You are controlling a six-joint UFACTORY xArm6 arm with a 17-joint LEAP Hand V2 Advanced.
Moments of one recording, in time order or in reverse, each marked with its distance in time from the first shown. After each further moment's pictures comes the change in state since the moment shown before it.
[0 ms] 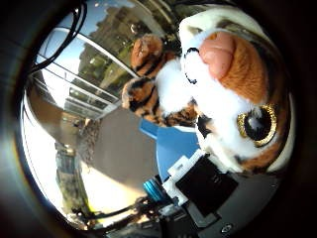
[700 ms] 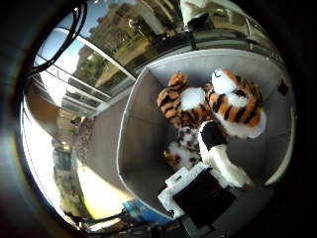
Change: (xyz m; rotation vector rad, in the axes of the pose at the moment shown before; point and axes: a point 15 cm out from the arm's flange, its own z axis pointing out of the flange) arm 0.010 -0.006 0.146 -0.097 0.053 -0.067
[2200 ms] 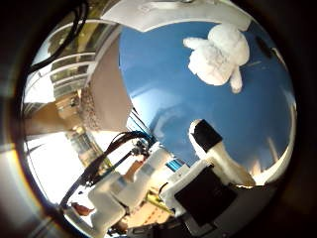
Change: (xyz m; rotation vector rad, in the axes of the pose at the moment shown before) arm 0.054 0.258 -0.005 -0.744 -0.023 -0.221
